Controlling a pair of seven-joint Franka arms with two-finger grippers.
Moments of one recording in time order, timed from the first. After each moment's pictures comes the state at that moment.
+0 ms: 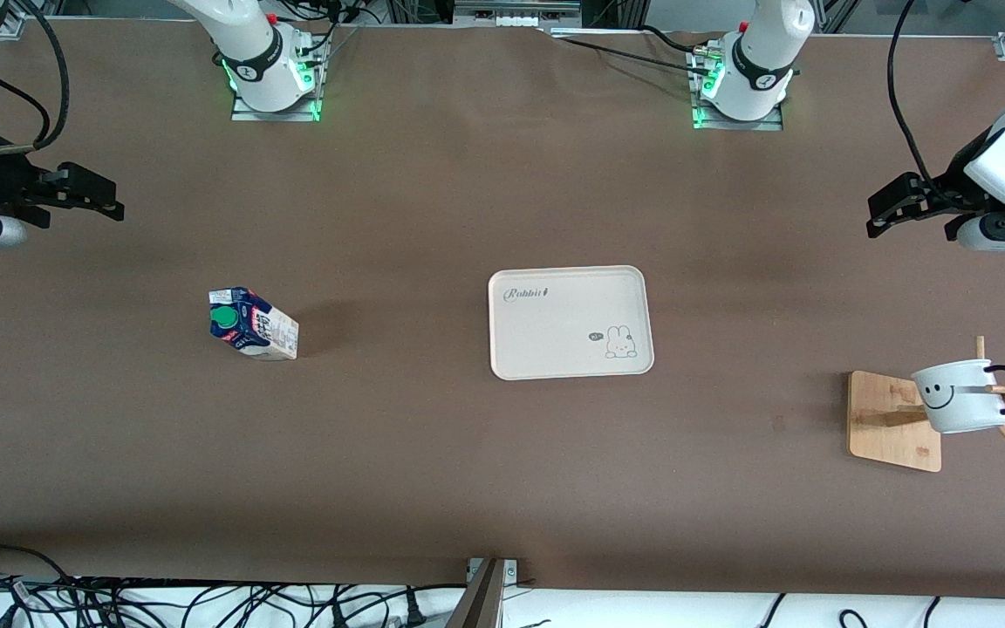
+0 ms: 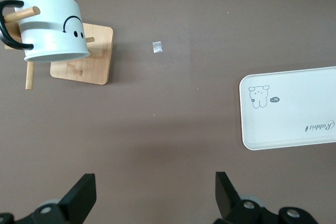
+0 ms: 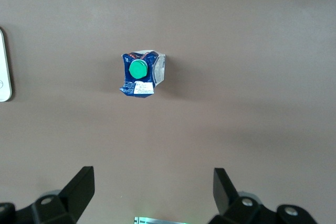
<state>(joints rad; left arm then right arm) -0.06 0.02 0.01 -1.60 0.00 1.62 -0.03 0.34 0.09 -0.34 -1.52 0.07 1.50 -0.09</state>
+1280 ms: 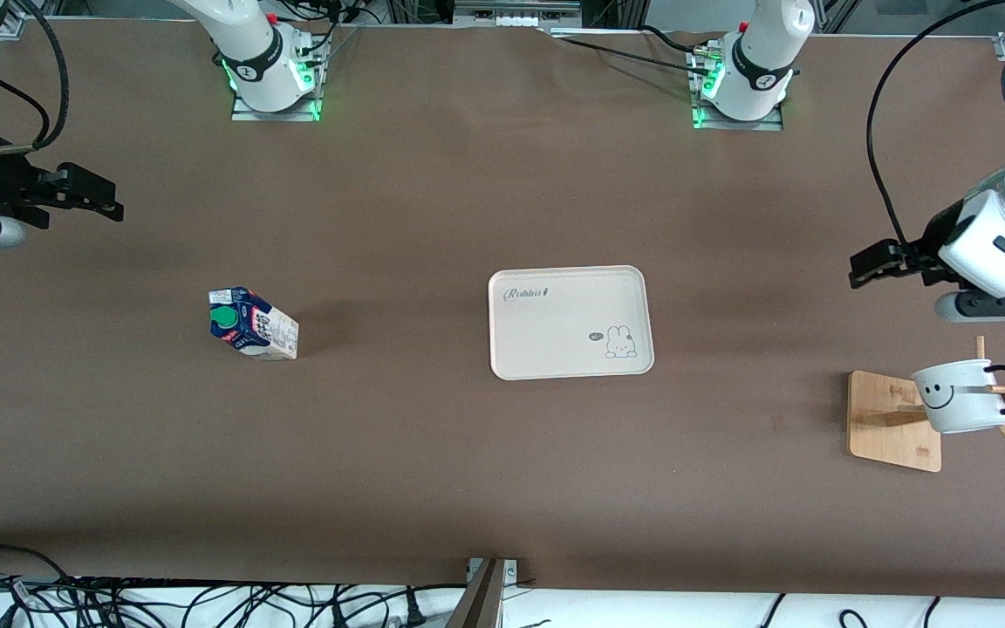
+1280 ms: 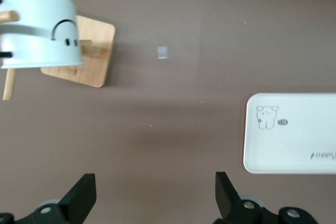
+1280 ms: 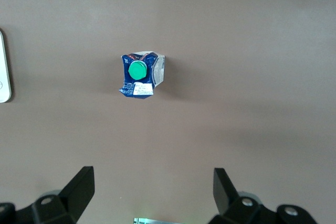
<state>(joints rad) -0.04 0.18 0.01 -1.52 -0.01 1.67 -0.17 0.34 0.09 -0.34 -1.52 0.06 1.50 -0.09</state>
